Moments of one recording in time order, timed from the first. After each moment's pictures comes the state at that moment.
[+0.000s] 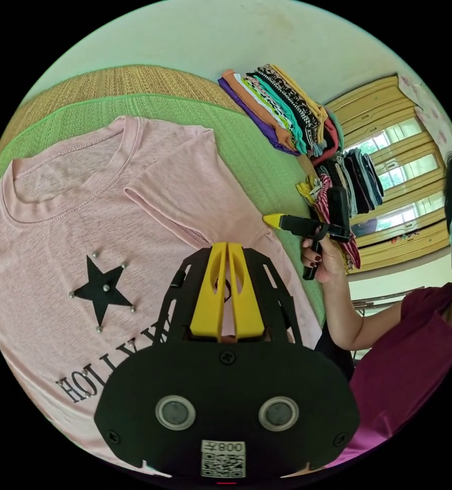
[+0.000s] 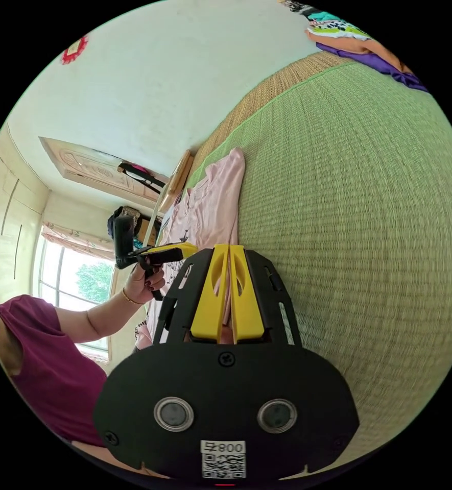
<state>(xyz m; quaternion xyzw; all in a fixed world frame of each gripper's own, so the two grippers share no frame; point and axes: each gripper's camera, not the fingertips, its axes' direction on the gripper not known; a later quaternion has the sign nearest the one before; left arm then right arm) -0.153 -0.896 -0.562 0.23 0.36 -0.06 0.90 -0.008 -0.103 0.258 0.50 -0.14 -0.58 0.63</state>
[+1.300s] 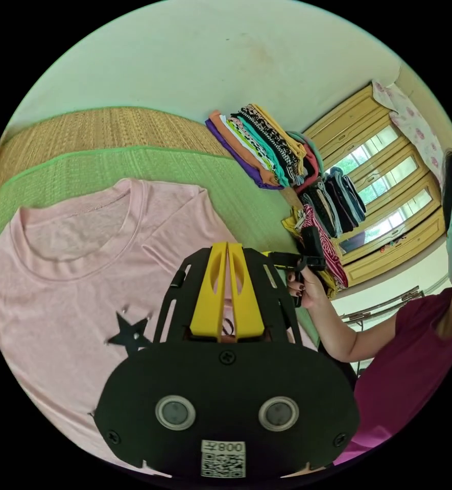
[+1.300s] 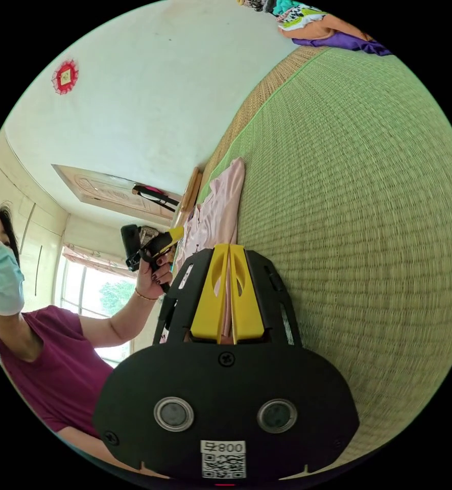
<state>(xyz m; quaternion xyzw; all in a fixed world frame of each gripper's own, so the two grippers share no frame) -0.282 -0.702 -0.504 0.32 0.36 -0.07 0.87 -0.012 -0.075 0.223 0.48 -0.22 -0.58 0.62</state>
